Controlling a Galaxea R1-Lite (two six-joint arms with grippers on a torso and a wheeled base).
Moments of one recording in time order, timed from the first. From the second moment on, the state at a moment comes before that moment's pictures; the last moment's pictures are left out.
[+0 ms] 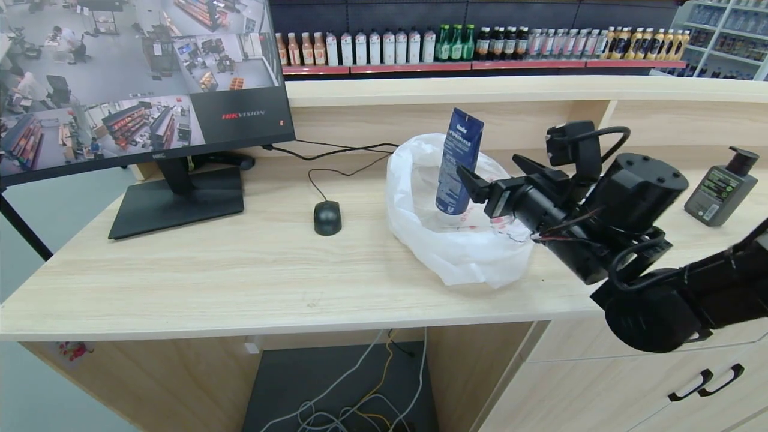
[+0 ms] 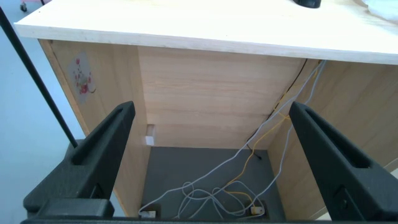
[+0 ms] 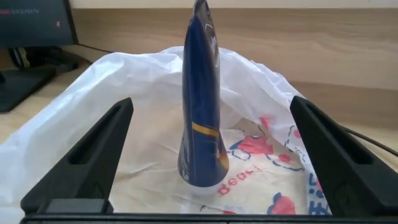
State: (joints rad) left arm 0.00 0.00 0.00 0.00 0.01 -0.01; right arm 0.46 1.91 -0.89 -1.29 -0.08 -0.04
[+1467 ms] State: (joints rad) left arm 0.00 0.00 0.00 0.00 0.01 -0.01; right arm 0.60 1.82 -0.57 -1.57 -0.16 -0.03
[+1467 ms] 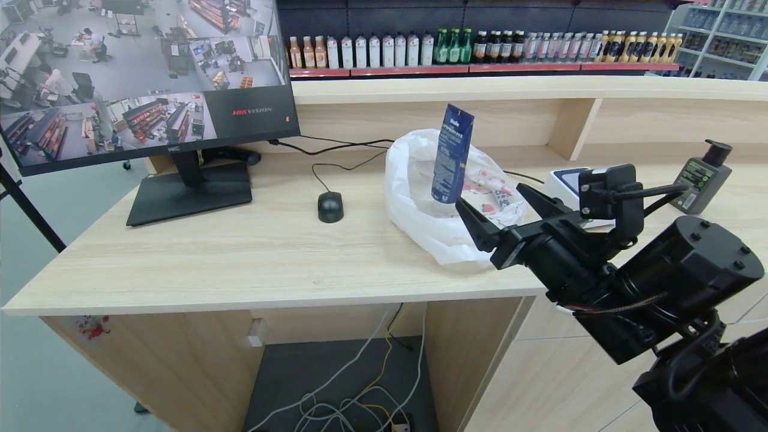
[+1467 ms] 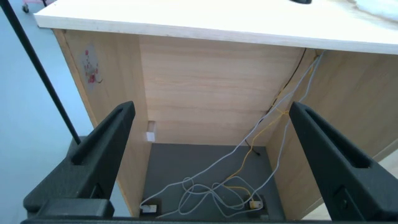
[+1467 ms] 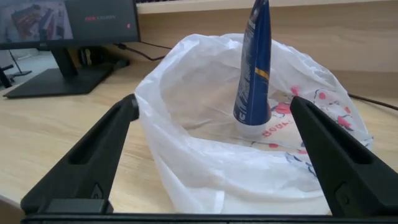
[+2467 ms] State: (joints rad) left arm 0.00 0.00 0.00 0.00 0.01 -0.01; right arm 0.56 1.81 -0.56 -1.57 -0.16 -0.03
